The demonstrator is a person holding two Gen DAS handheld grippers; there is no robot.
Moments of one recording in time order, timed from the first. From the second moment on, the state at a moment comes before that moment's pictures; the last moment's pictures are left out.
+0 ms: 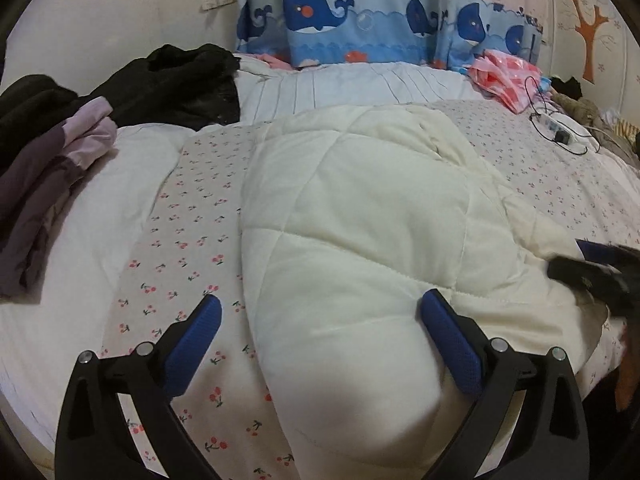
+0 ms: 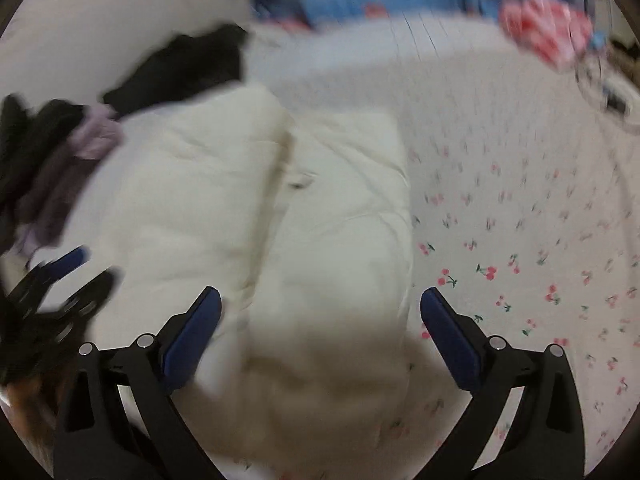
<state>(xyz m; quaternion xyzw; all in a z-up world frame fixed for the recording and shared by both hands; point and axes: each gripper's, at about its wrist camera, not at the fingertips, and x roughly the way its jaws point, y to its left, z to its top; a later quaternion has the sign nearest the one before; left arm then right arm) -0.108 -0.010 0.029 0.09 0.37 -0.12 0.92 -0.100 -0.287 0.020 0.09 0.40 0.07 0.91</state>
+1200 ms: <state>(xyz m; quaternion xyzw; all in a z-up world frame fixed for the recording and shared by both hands) -0.291 0.021 0.109 0.01 0.38 -0.06 0.92 -0.265 -0.212 0.106 -0.01 0.40 0.02 0.92</state>
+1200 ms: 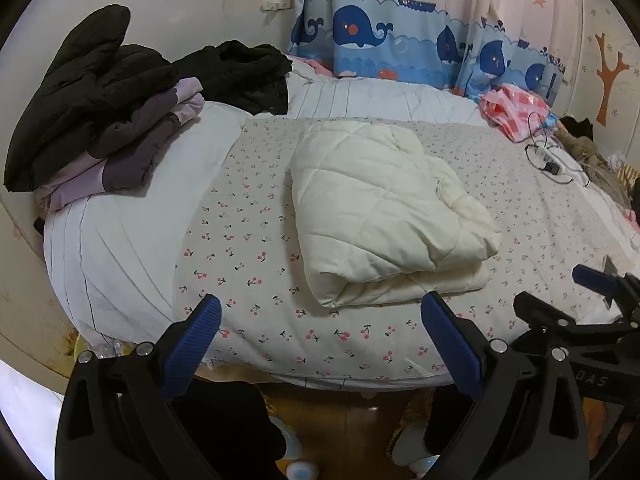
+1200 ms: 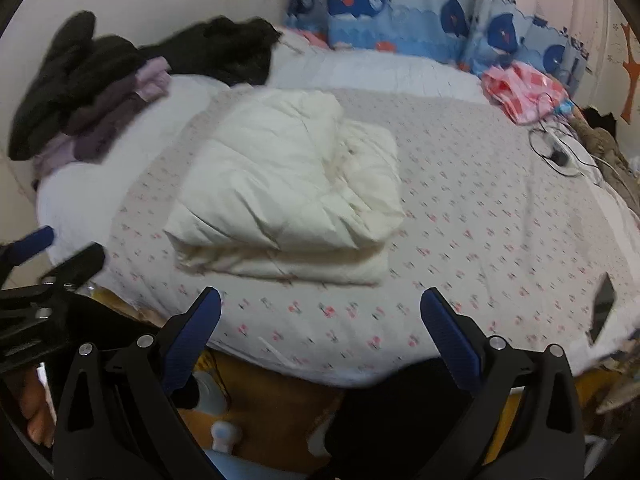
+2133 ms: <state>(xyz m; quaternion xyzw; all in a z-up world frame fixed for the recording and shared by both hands) -0.311 0.025 0.119 0.00 0.38 -0.05 0.93 -0.301 -0.193 0.137 -0.05 0.35 -0.01 0.94</state>
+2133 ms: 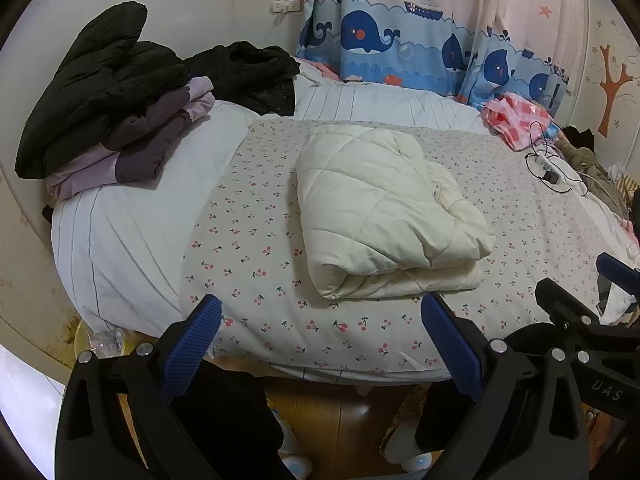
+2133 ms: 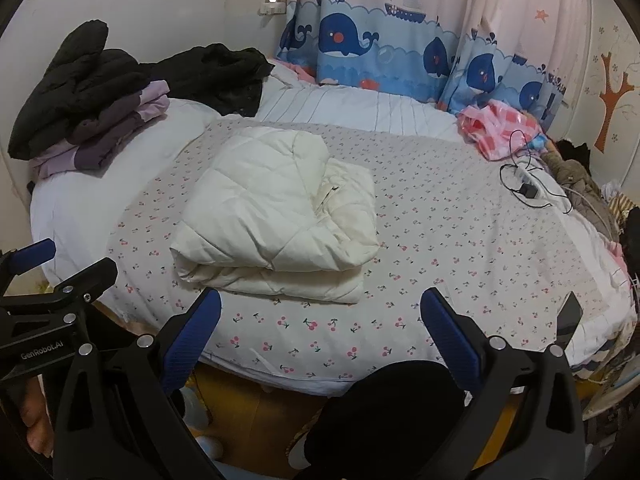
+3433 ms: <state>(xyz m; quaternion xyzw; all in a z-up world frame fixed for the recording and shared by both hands) -0.319 0.024 0.121 0.01 0.40 -0.05 0.92 -0.292 -0.202 0.132 -0.01 0.35 0.00 0.94</state>
